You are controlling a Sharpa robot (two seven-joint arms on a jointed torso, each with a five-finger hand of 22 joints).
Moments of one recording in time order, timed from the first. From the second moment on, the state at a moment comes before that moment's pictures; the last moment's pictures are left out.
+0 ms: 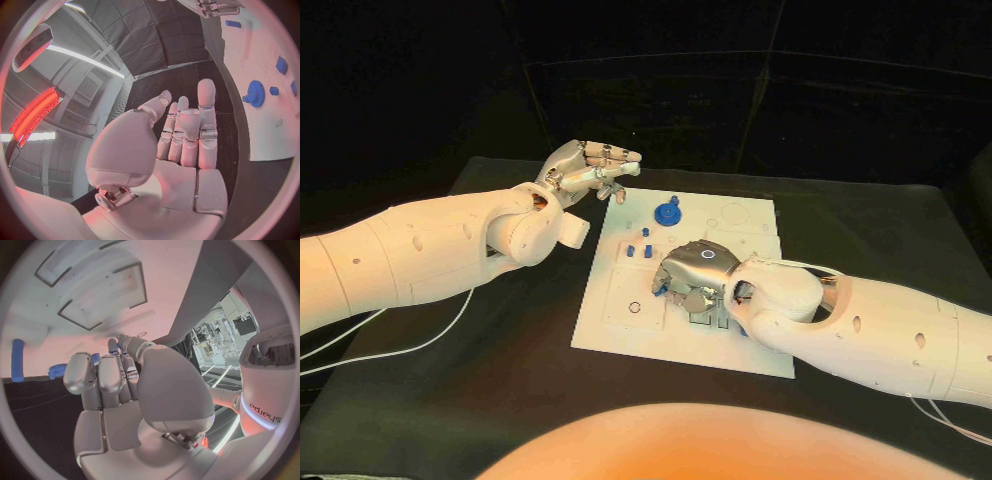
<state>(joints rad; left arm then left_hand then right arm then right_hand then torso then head) 1.17 -0.82 -0.10 1.38 -0.11 -0.18 0.50 1.29 -0.06 0.35 -0.07 0.05 1.03 0.17 0.14 0.07 1.12 0.09 0.28 0.09 1.29 0.01 1.15 0.69 0.16 1.36 0.10 0.27 1.09 1.03 -0.61 -0.10 1.60 -1.82 -0.23 -0.13 1.45 -0.10 0.54 -0.01 0.17 1.11 0.16 0.07 0.07 1.17 0.09 0.12 0.07 1.47 0.01 1.22 1.07 0.10 1.28 0.11 1.34 1.19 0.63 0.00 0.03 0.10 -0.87</state>
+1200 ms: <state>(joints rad) 1.17 -0.82 -0.10 1.38 -0.11 -0.18 0.49 1.29 -0.06 0.34 -0.07 0.05 1.03 0.17 0.14 0.07 1.12 0.09 0.28 0.09 1.29 0.01 1.15 0.69 0.16 1.36 0.10 0.27 1.09 1.04 -0.57 -0.09 1.64 -1.89 -0.18 -0.28 1.40 -0.09 0.52 0.01 0.17 1.12 0.16 0.07 0.08 1.18 0.09 0.12 0.07 1.47 0.01 1.23 1.08 0.10 1.30 0.11 1.35 1.21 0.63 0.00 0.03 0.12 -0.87</state>
